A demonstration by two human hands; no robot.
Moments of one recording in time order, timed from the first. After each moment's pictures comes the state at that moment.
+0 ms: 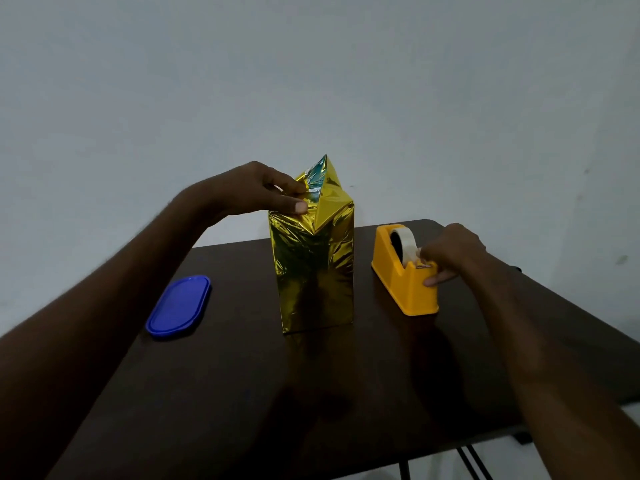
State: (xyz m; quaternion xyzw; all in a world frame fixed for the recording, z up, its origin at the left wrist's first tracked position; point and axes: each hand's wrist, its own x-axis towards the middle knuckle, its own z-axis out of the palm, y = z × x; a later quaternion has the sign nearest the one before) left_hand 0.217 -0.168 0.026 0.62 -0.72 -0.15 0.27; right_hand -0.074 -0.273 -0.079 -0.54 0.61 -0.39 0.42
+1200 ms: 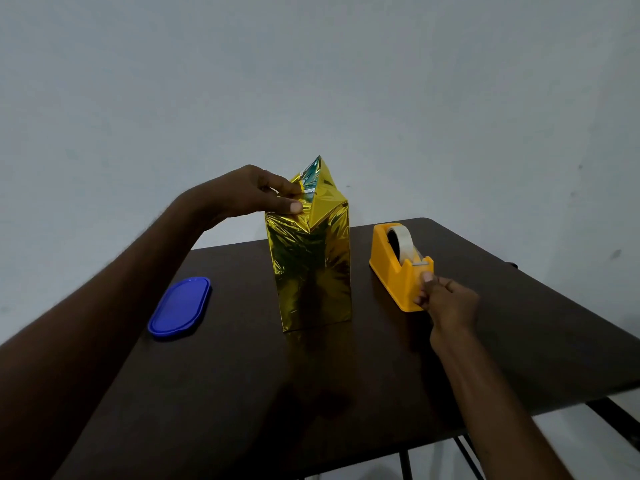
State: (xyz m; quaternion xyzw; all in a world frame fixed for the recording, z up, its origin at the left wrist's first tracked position) left_hand 0.218 -0.169 0.023 0.61 -0.72 -0.17 0.29; right_hand -0.061 -0.229 -0.164 -0.33 0.55 -0.62 0.46
